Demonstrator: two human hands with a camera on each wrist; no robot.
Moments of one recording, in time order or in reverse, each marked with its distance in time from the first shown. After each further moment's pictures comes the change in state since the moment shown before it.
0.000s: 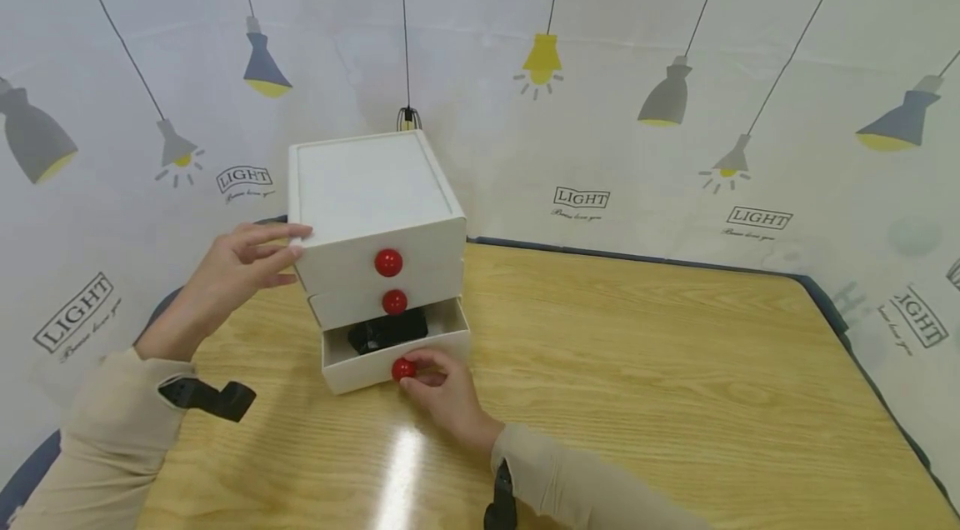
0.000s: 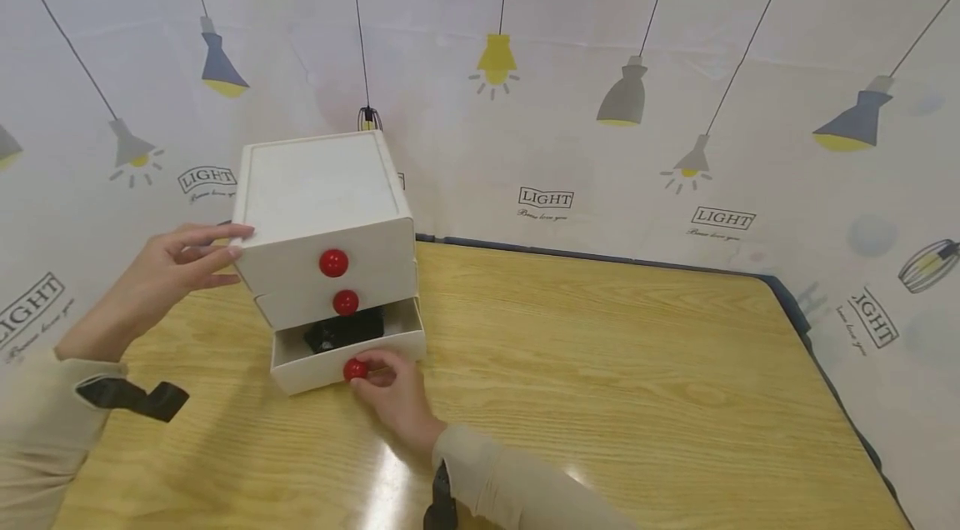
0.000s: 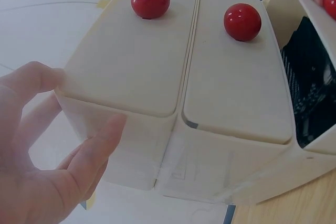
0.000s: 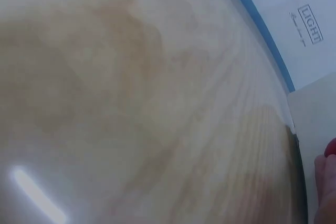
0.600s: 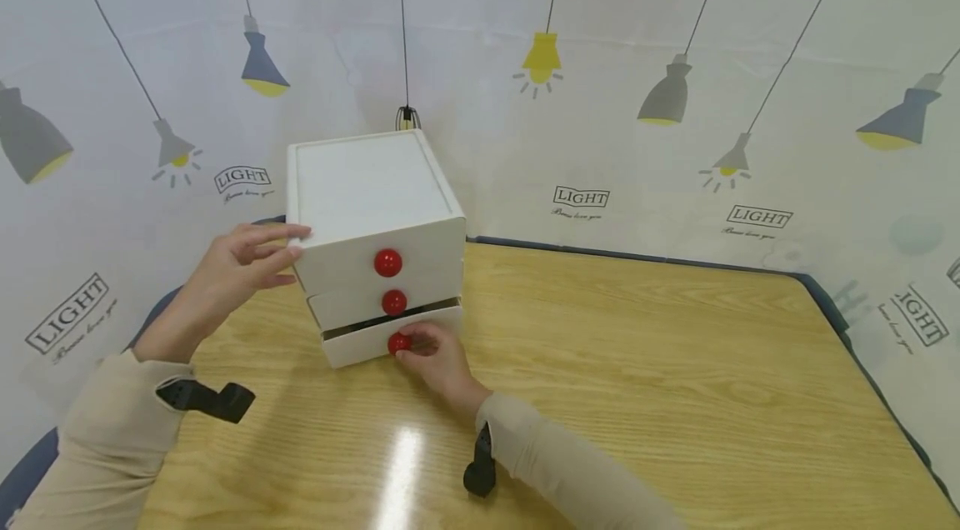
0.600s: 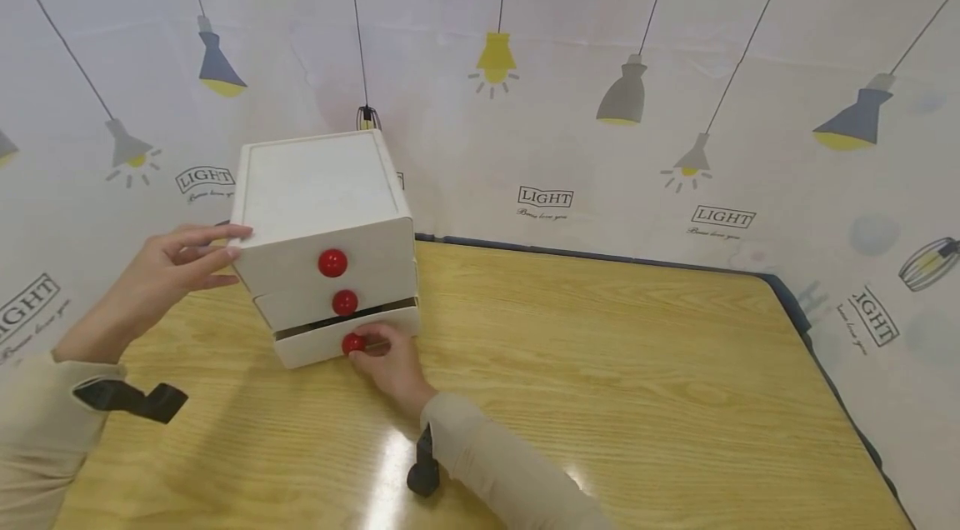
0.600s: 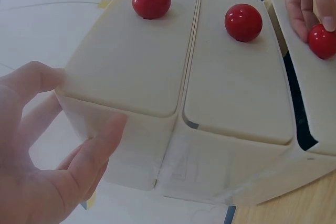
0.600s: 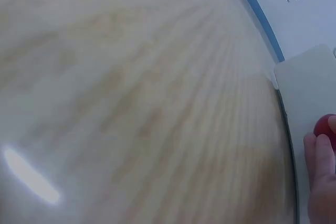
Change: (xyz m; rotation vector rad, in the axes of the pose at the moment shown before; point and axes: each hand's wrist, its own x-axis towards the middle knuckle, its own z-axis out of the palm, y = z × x) left_hand 0.002 -0.005 -0.001 0.008 0.001 0.010; right_hand 0.040 0.006 0.002 -0.092 0.011 -0.039
